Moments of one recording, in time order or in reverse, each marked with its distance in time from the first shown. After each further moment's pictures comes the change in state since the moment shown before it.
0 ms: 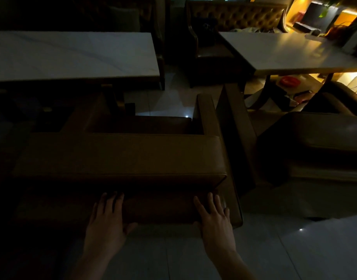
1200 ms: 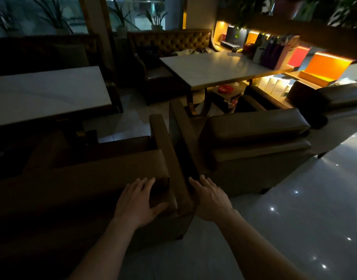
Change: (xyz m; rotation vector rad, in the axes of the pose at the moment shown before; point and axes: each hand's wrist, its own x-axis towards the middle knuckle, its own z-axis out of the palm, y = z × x) left_hand -0.050 0.197 -0.168 -0.102 -0.186 0.387; right_hand -0.100 0.099 -0.184 0.199 -0.152 0.113
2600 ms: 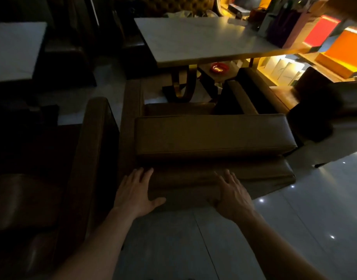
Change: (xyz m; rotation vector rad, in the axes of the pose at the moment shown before) left_hand 0.314 0.305 0.123 -0.061 -0.093 -0.117; right_hand 0.178 0.451 -0.094 -0.056 -0.023 0.109
